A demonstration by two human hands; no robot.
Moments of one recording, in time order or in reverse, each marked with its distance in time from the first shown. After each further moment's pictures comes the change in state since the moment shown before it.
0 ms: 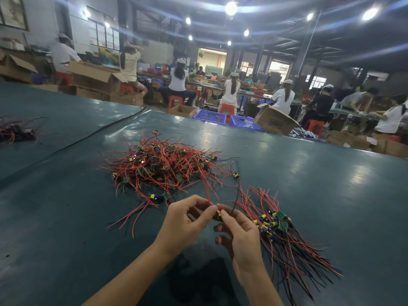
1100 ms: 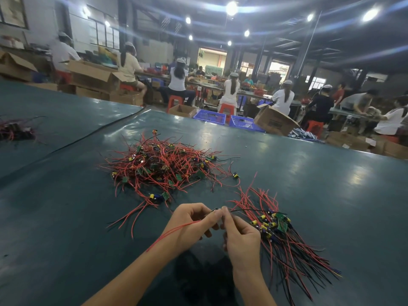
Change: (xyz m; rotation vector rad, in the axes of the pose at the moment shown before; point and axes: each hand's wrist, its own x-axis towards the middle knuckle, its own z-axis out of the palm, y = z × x) left_hand 0.002 0.009 0.005 -0.181 -0.167 -0.325; right_hand 0.000 0.005 0.005 -0.079 0.182 -0.051
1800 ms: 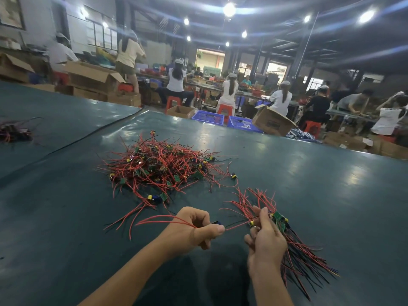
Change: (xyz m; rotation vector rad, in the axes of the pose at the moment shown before) left_hand -0.004 0.009 -0.003 -0.045 -0.207 -0.033; right_hand 0.029 -0.005 -0.030 0.314 0.358 0.089
